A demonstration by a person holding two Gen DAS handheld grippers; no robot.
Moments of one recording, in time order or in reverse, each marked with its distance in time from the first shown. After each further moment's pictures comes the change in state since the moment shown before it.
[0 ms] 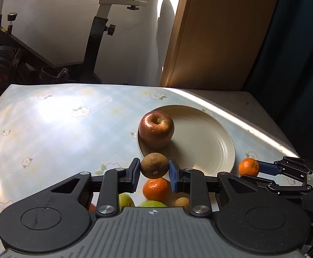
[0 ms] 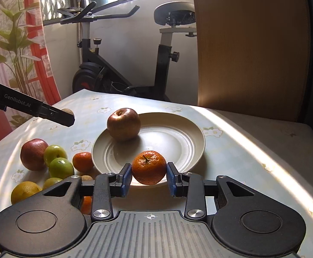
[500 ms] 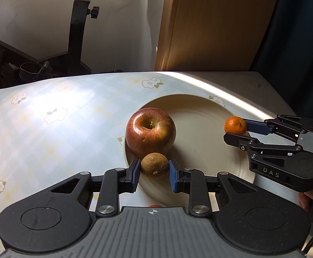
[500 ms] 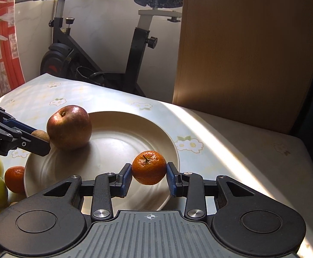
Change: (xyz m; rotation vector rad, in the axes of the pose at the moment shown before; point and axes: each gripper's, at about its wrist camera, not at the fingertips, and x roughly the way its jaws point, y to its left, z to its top) left arm 0.080 -0.010 0.015 0.064 0.112 -0.002; right arm 0.091 -0.019 0.022 -0.048 0.082 -0.174
